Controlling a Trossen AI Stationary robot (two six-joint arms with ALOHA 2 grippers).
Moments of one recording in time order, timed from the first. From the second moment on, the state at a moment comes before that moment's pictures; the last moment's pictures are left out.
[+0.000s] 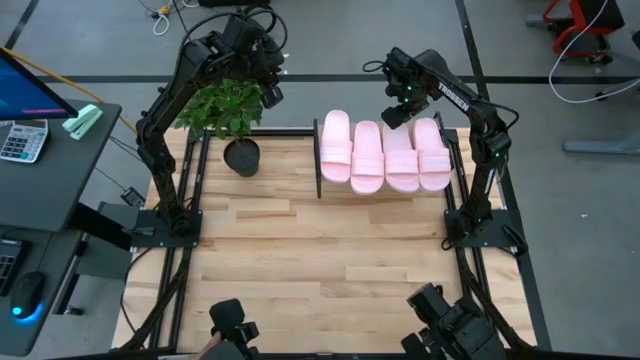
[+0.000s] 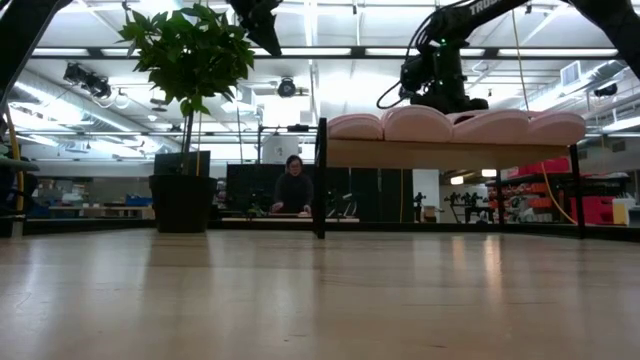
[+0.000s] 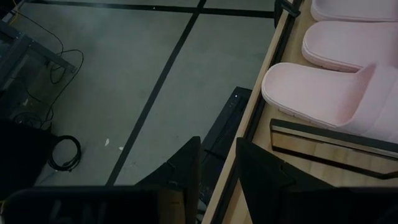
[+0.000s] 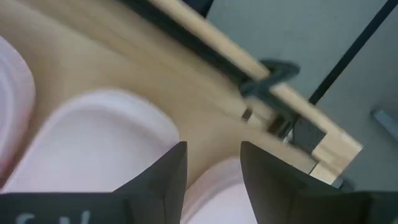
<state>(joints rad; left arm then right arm) 0.73 1.84 2.36 -1.21 -0.05 0.44 -0.95 1.92 1.91 -1.52 0.15 0.06</state>
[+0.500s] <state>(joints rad) 0.73 1.84 2.36 -1.20 0.13 0.43 -0.90 1.88 2.09 -1.45 0.02 -0.01</state>
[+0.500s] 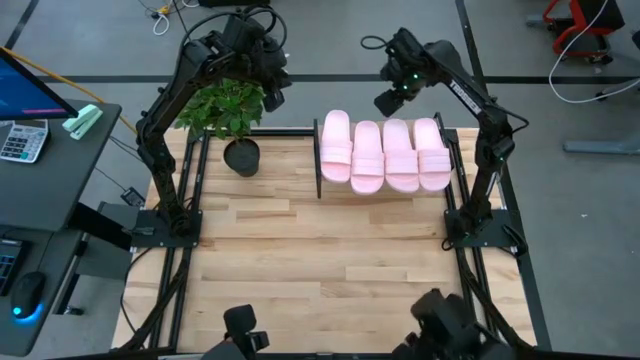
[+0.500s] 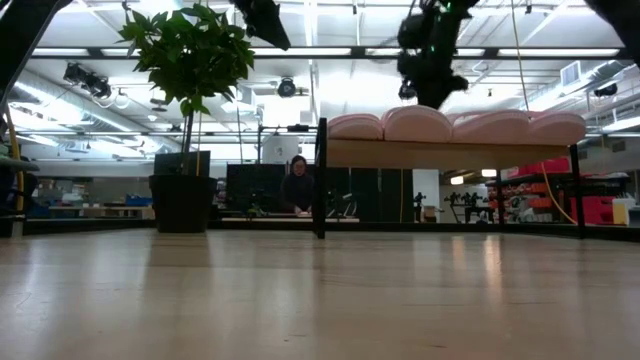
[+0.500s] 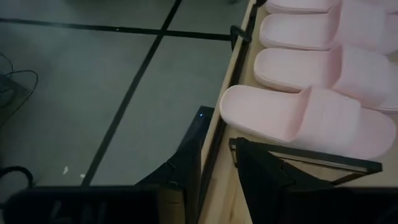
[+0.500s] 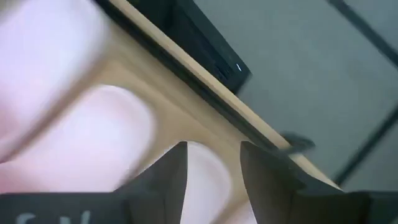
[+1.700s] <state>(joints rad) 0.73 1.84 2.36 -1.18 0.22 0.44 -0.16 1.67 1.70 -1.03 -0.09 0.37</state>
